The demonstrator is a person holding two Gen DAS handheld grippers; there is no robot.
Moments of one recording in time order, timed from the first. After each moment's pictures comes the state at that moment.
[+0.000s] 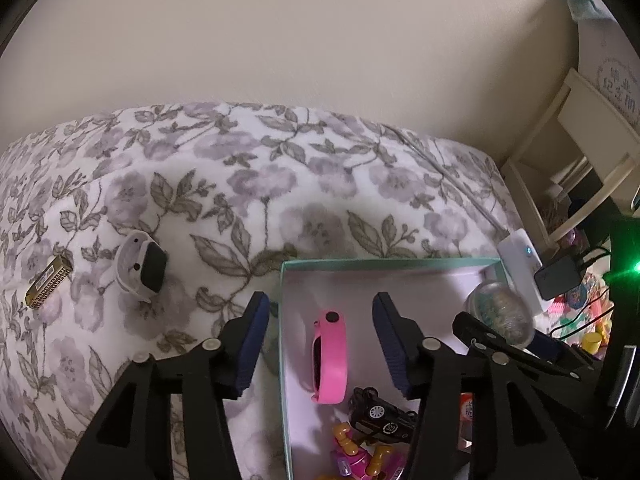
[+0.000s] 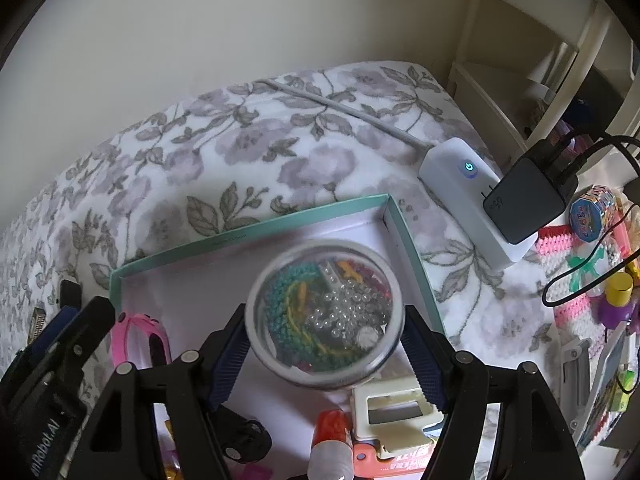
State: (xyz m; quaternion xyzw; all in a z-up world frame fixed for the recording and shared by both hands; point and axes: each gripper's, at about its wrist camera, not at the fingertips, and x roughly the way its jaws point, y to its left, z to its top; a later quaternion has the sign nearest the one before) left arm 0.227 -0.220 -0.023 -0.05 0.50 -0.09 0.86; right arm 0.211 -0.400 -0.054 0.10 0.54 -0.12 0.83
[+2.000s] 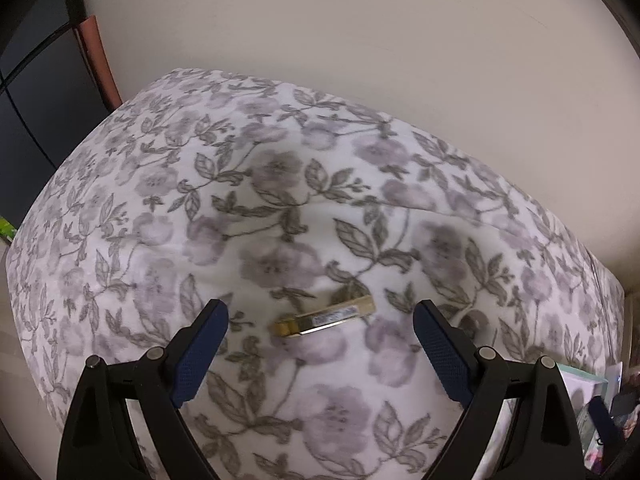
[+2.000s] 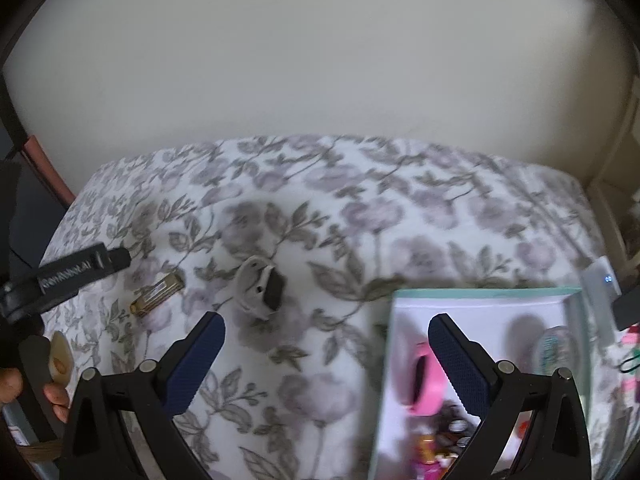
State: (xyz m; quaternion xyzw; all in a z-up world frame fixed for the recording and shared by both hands) left arm 0.239 0.029 -0.001 -0.12 0.50 0.17 0.84; right arm 0.220 -0.202 -0.015 0.03 0.47 0.07 0.88
